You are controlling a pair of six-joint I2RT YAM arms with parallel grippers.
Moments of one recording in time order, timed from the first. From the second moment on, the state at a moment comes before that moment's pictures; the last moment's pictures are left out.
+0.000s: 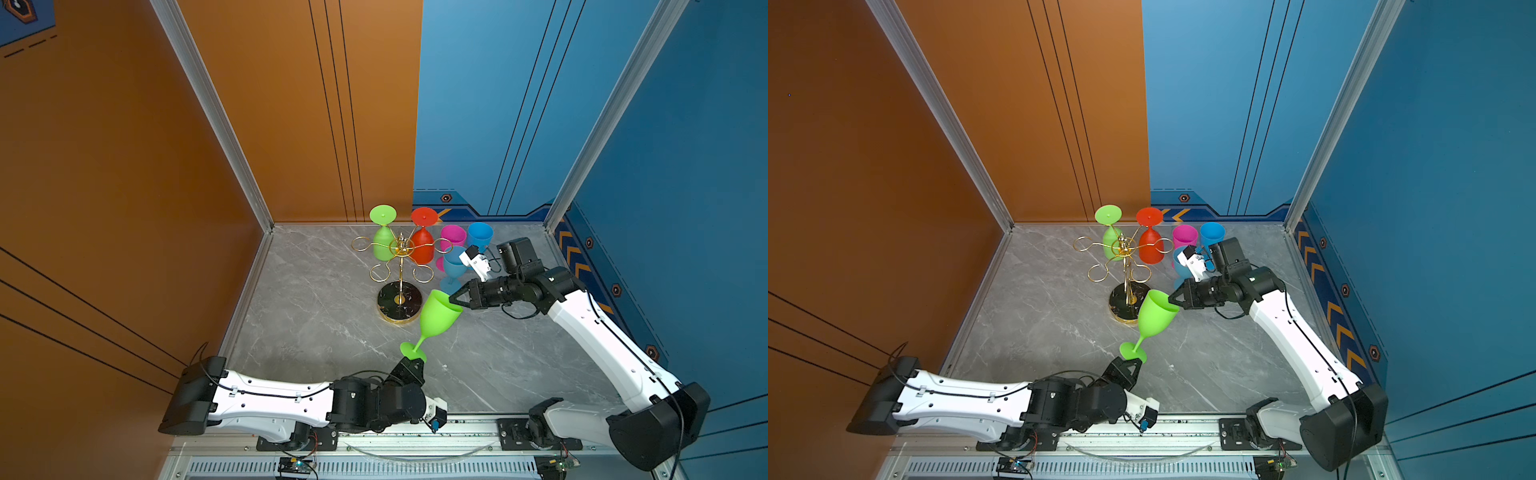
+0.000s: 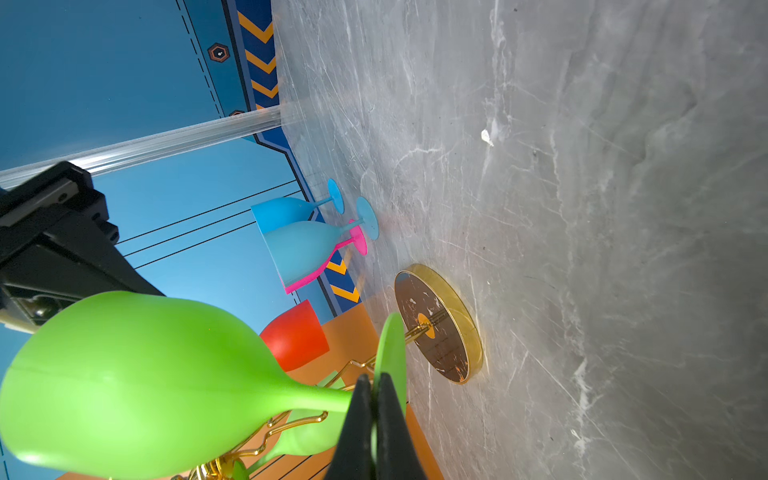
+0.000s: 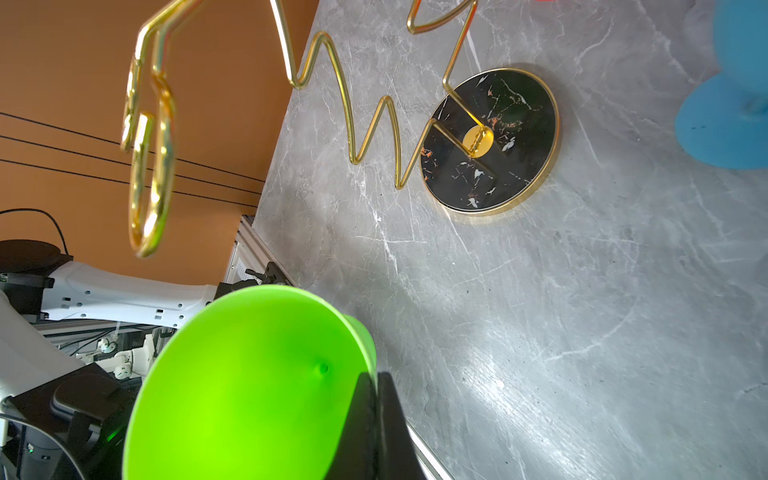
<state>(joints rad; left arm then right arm) -1.55 1.15 0.70 -0.26 -0.77 1.21 0.39 1.27 1.26 -0.90 -0.68 0.29</state>
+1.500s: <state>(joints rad) -1.56 1.14 0.67 -0.13 -0.77 0.82 0.39 1.19 1.26 -0.94 -0.37 0.25</state>
